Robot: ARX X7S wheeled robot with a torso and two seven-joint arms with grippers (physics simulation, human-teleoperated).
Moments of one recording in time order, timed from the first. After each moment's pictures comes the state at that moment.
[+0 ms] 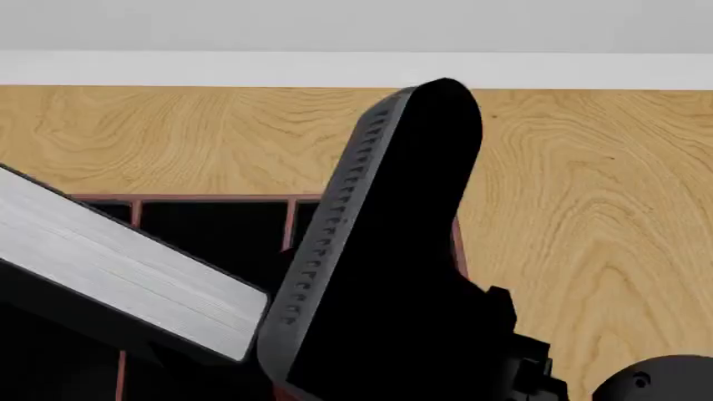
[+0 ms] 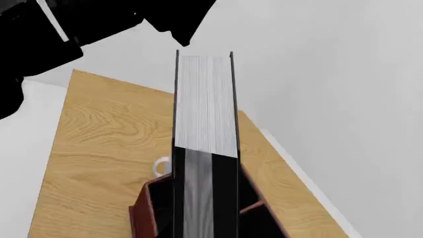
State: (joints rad) left arm -0.62 -0.90 -0.18 1.04 -1.14 -0.76 -0.96; right arm 1.15 0.74 -0.29 -0.79 1.41 1.11 -0.09
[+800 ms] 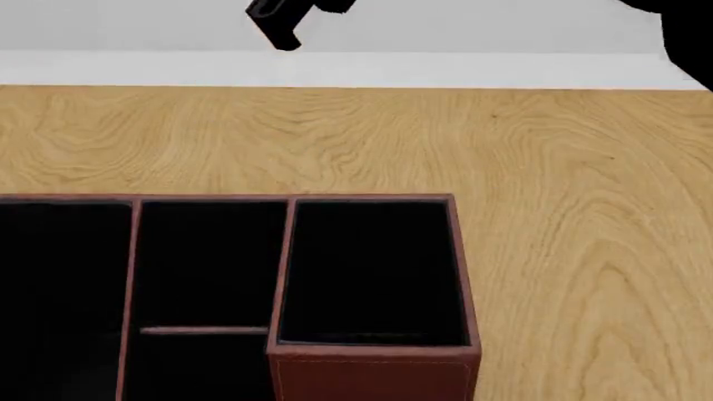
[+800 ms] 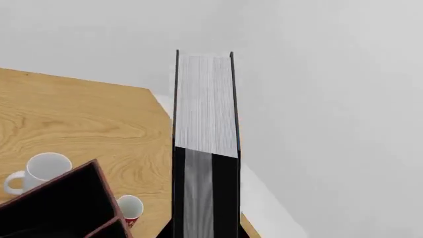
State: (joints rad) left arm -0.62 -1.02 -0.11 1.01 -1.17 -0.58 -1.03; right arm 1.87 0.48 -0.72 0.06 0.88 1.14 -0.42
